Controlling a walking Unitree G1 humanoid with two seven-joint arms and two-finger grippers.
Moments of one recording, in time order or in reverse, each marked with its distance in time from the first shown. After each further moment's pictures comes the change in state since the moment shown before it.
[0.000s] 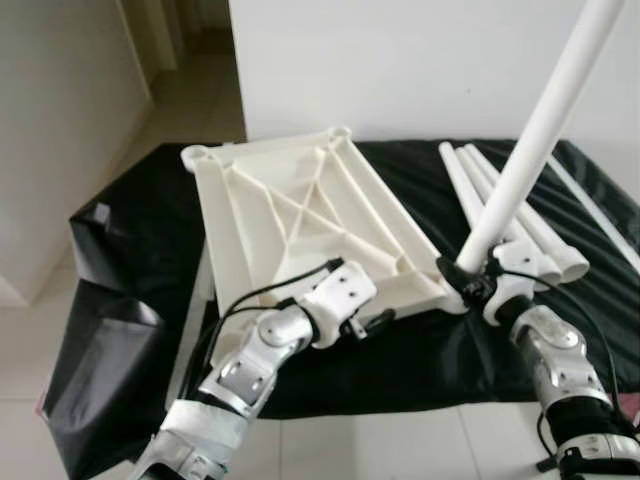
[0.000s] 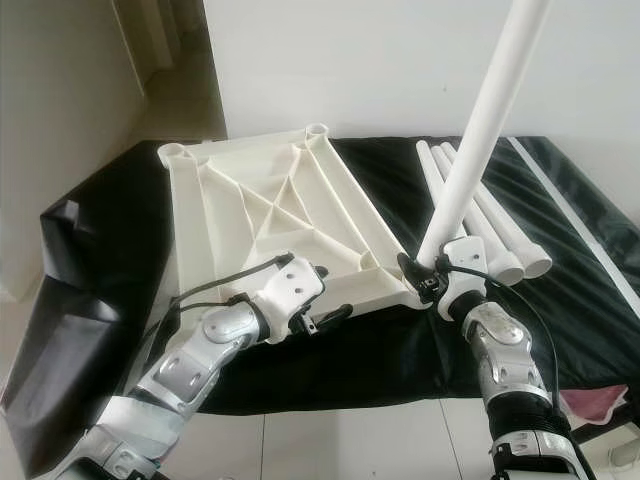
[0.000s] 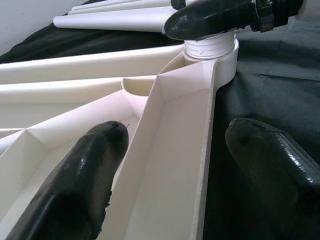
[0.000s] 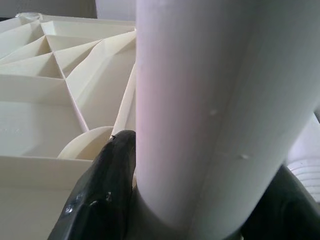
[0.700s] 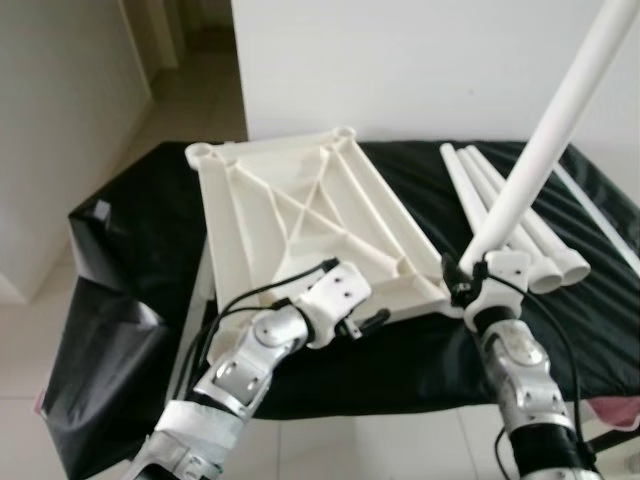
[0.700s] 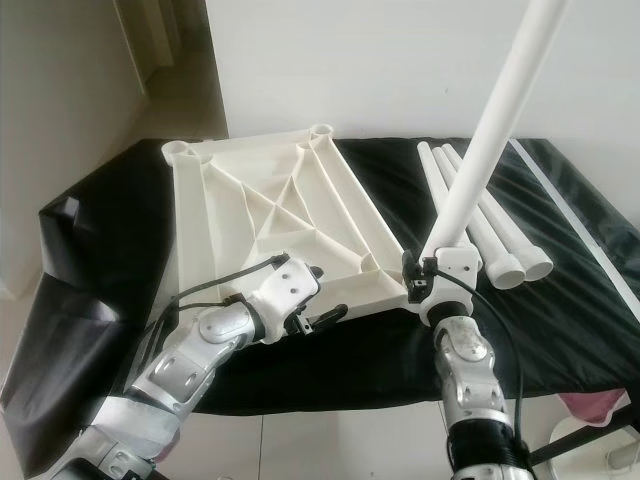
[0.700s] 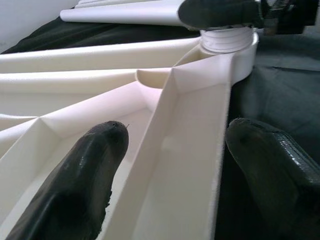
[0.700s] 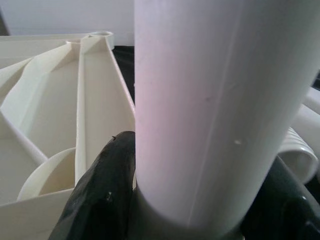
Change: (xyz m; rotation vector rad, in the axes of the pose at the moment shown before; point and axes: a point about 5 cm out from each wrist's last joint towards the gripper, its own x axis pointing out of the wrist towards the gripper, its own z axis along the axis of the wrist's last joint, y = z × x) left arm -0.006 0.006 -0.004 0.004 0.018 0.019; right arm -0.007 0.040 0.001 0.102 -0.028 -0.392
